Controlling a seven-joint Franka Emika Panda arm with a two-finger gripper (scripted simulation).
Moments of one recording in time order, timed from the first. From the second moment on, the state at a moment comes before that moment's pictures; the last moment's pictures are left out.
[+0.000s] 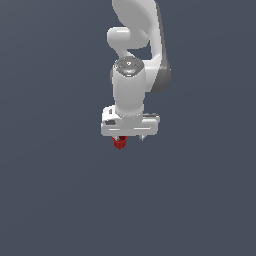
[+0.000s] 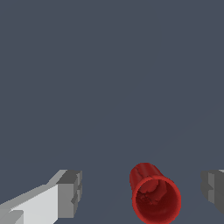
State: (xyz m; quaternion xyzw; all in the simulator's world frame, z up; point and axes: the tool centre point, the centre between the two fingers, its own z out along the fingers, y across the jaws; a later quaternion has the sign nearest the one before) arm 0.015 0.006 0.177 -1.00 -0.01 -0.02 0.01
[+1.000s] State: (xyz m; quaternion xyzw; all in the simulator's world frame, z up) arm 0.017 -0.014 0.184 -1.00 -0.02 -0.04 -0.01
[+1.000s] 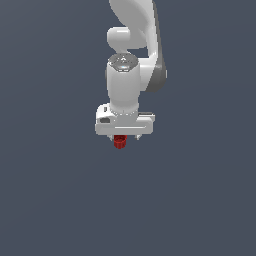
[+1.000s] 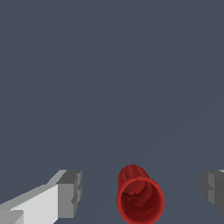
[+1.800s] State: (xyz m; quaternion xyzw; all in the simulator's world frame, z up) arm -0.051 -0.039 0.111 -0.99 -0.11 -0.01 0.00
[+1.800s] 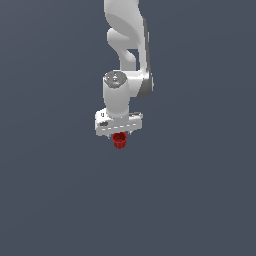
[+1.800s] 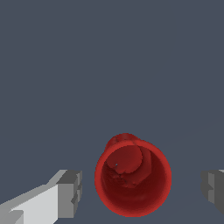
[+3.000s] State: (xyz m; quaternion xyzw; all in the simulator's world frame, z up) arm -0.068 -0.043 0.051 -0.99 -0.13 0.00 0.00
